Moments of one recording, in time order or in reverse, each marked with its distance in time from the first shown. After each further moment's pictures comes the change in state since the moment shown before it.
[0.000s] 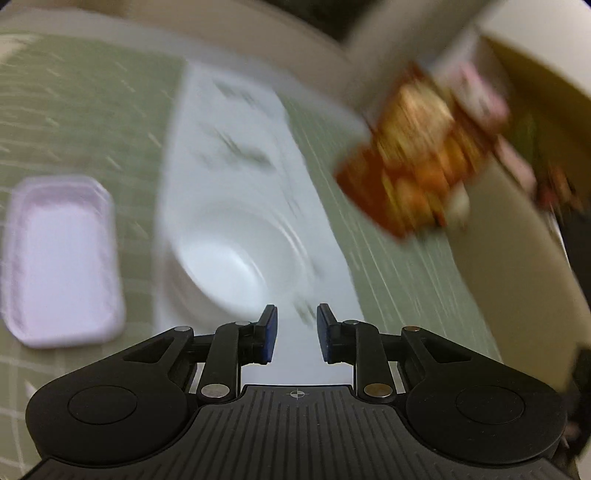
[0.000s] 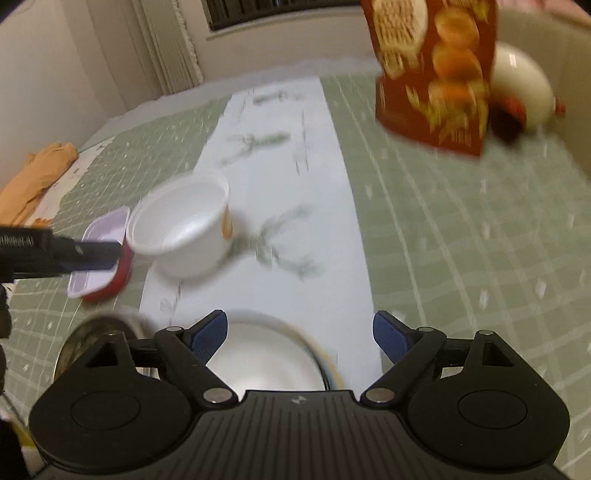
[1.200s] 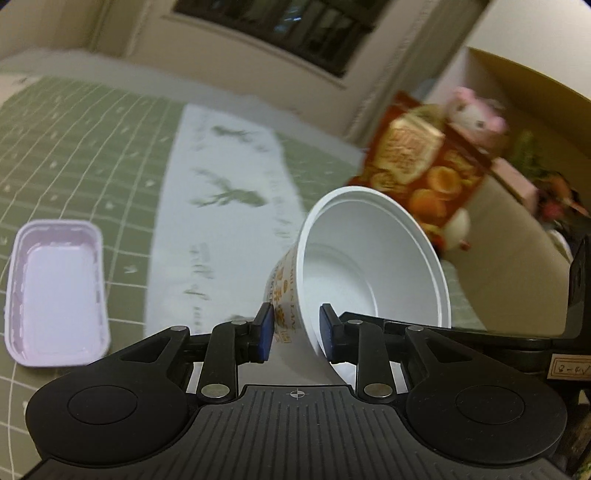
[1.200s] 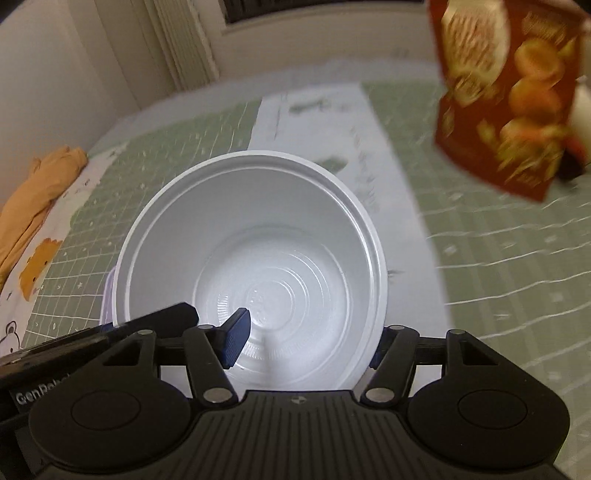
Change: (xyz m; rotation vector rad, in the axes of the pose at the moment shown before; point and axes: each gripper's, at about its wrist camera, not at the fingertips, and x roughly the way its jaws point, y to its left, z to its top) left arm -0.011 -0.055 -0.016 0.091 -0.078 0.009; right arm 0.041 0.077 0.078 -0.001 0.029 0.040
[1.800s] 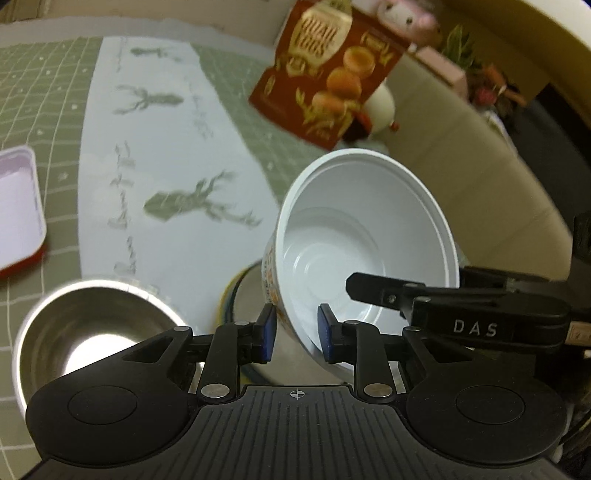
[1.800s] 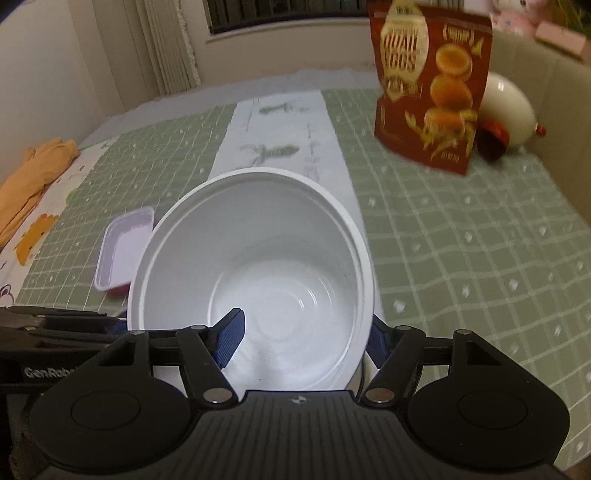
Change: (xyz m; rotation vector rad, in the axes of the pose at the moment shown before) left arm -0.019 -0.031 -0.072 0.142 0.324 -0.158; right arm -0.103 -0.035 -0.095 0.001 -0.003 -0.075
